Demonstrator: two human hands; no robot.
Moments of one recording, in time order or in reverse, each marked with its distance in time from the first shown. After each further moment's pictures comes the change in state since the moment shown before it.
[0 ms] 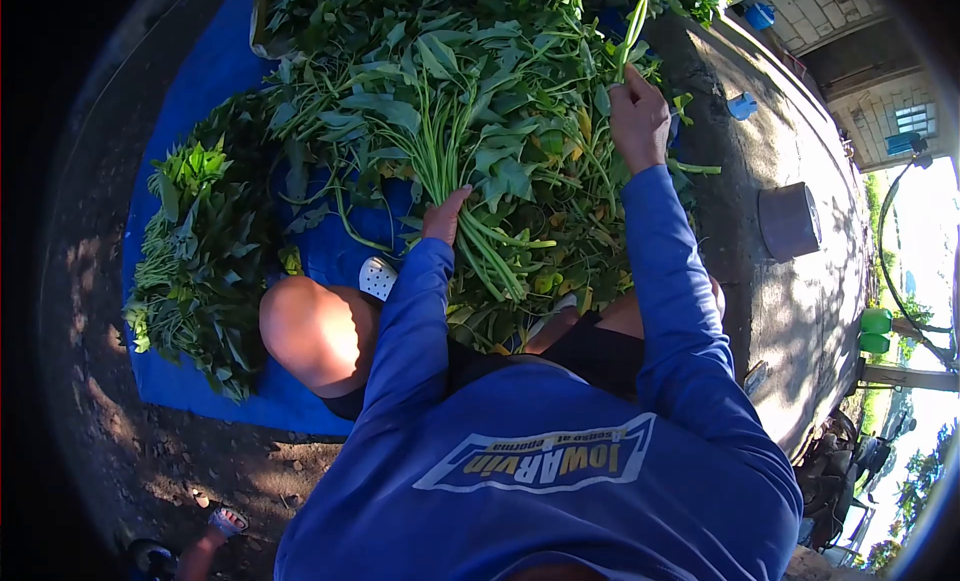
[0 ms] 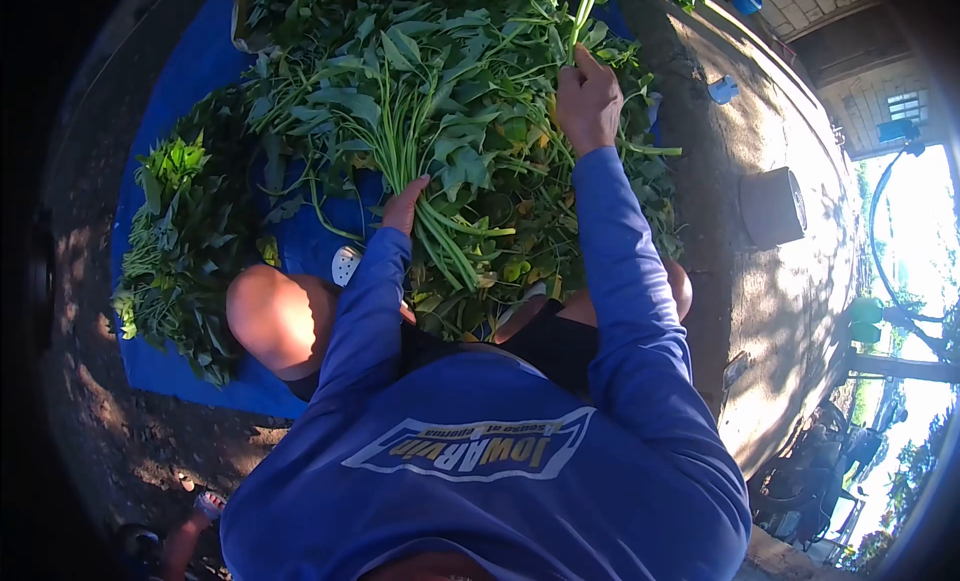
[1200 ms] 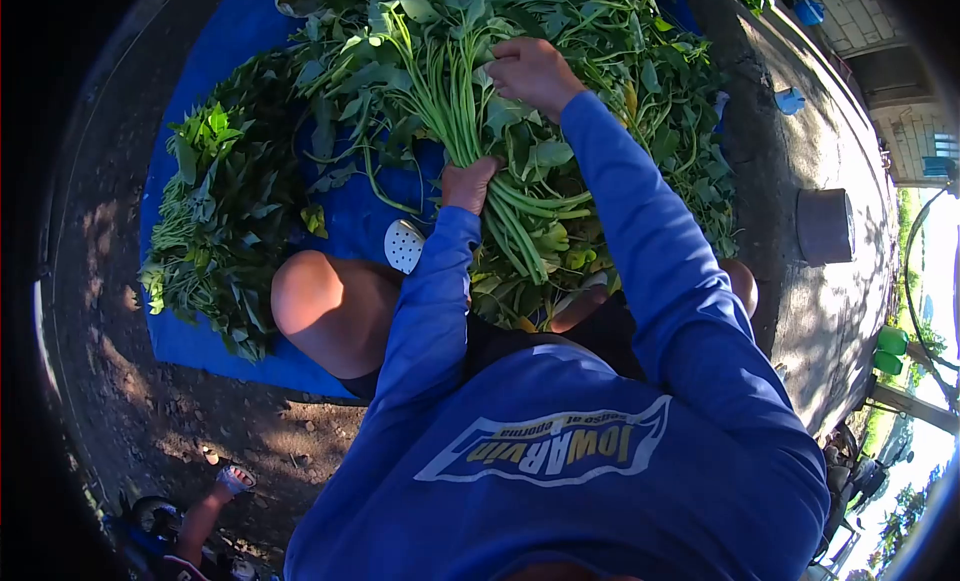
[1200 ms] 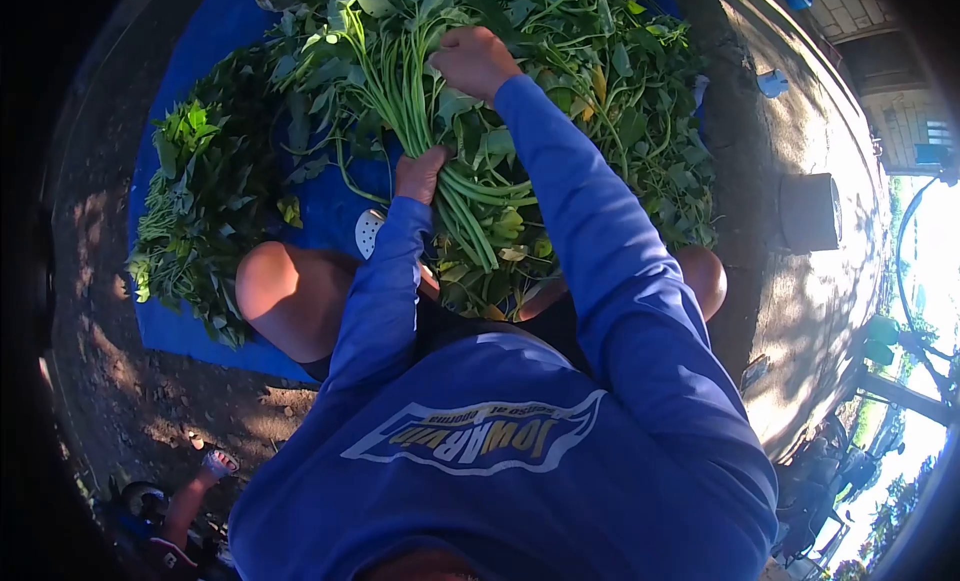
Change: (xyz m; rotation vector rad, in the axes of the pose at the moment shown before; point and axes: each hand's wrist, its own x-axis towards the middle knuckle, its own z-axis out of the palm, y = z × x) left_hand -0.045 0.061 0.016 -0.096 -0.001 0.178; right_hand -0.038 -0.092 0.140 0.407 -0.737 0.088
